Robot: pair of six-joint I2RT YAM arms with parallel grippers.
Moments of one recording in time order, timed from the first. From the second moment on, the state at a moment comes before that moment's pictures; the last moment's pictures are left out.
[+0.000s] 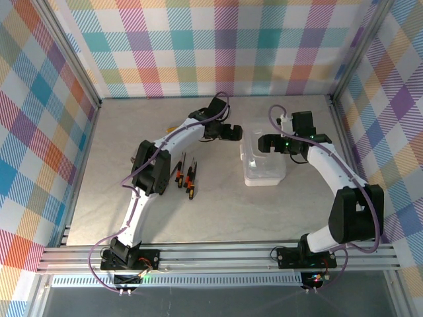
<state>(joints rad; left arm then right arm) -0.58 2.35 2.07 -0.66 0.12 -0.39 0.15 1.48 1.11 -0.55 -0.28 0.11</state>
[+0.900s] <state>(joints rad) -0.52 2.03 1.50 -0.42 0.35 -0.48 0.16 1.72 1.35 -0.71 -0.21 0.03</state>
